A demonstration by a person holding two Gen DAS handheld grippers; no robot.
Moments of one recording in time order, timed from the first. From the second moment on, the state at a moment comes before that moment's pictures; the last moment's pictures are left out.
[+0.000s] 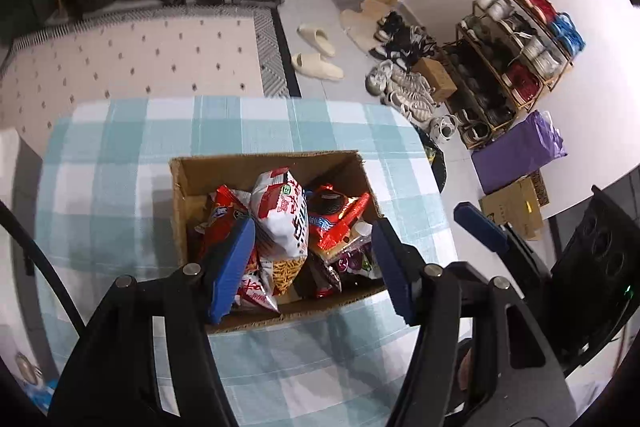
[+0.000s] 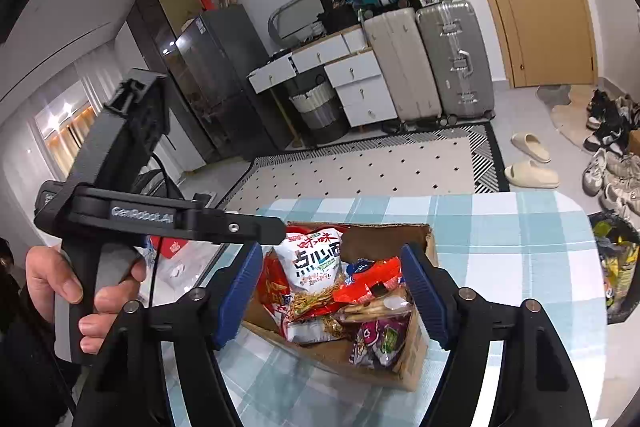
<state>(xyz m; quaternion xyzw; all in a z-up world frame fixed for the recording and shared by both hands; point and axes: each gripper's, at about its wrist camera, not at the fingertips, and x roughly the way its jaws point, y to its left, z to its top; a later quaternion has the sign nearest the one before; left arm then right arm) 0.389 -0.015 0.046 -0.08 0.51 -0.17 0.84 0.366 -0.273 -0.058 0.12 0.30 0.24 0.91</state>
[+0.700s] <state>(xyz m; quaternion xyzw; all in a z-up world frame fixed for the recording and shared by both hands) 0.146 0.026 0.134 -0.01 0.25 -0.09 0.96 0.221 -0.281 -0.009 0.11 0.19 0.24 0.95</state>
